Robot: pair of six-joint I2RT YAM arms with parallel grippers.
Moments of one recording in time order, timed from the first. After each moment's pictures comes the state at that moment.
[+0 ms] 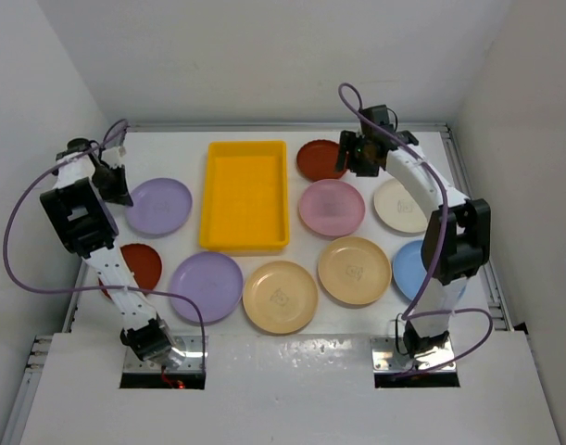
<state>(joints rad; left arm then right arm) 0.50 2.26 1.86 -0.87 0.32 0.33 0.24 1.86 1.59 -0.63 -0.02 0.35</state>
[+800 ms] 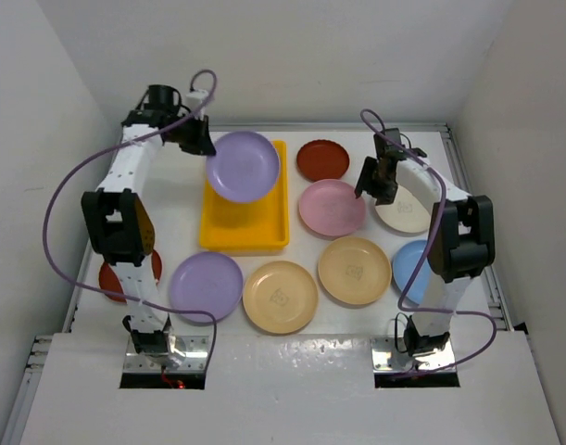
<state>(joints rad) 0.02 1.97 1.94 -0.78 0.60 0.22 0.13 1.86 1.38 -0.65 0.04 0.47</state>
